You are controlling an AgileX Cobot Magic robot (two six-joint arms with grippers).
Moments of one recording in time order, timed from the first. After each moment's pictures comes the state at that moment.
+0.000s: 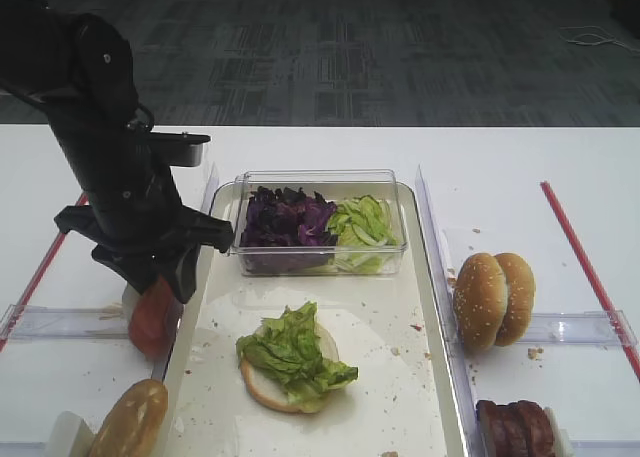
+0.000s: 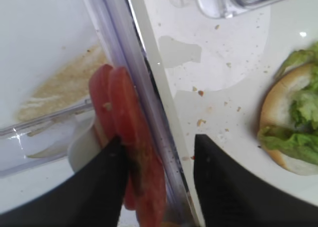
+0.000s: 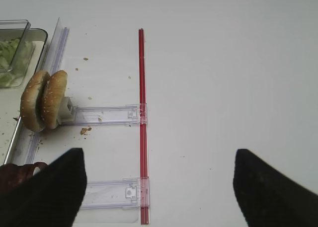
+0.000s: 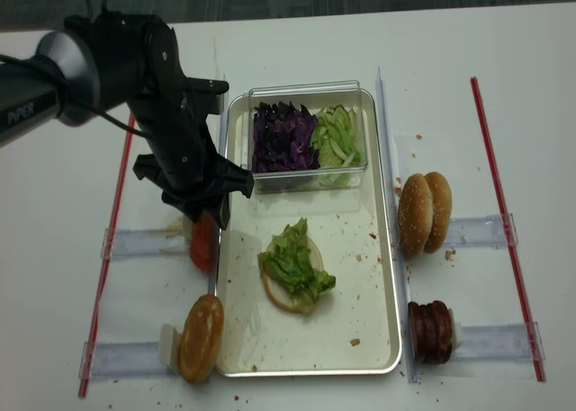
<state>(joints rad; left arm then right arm) -0.36 1.83 -1.23 -0.14 1.03 -0.05 0.00 -0.02 -0.49 -0.07 1.12 0.03</state>
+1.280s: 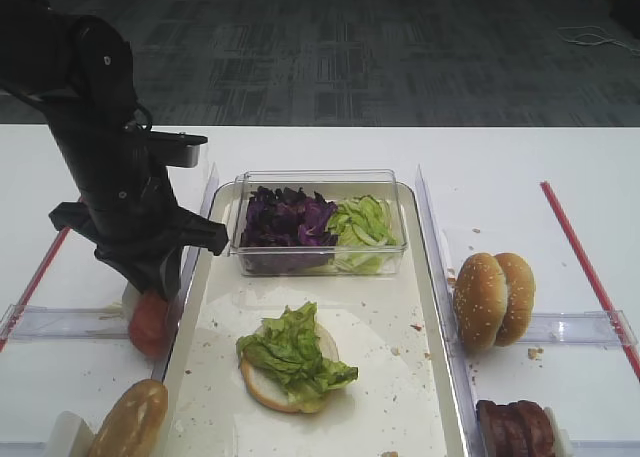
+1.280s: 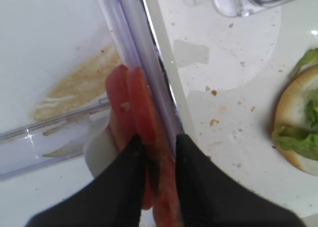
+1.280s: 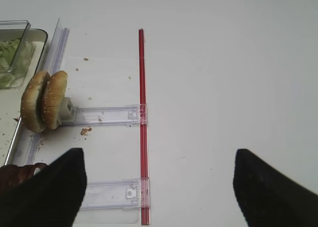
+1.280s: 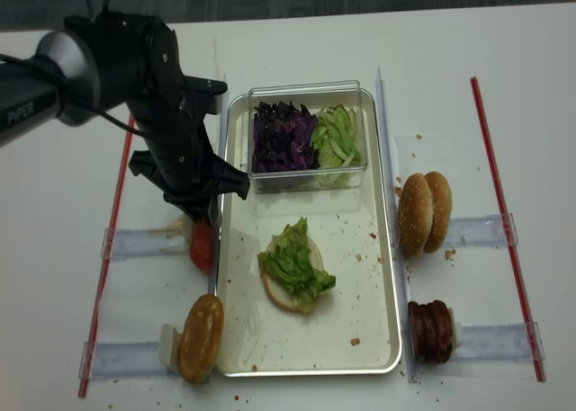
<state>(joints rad) -0.36 1.83 -1.23 -0.10 1.03 -0.06 0.00 -0.02 -0.49 -0.07 1.12 0.03</state>
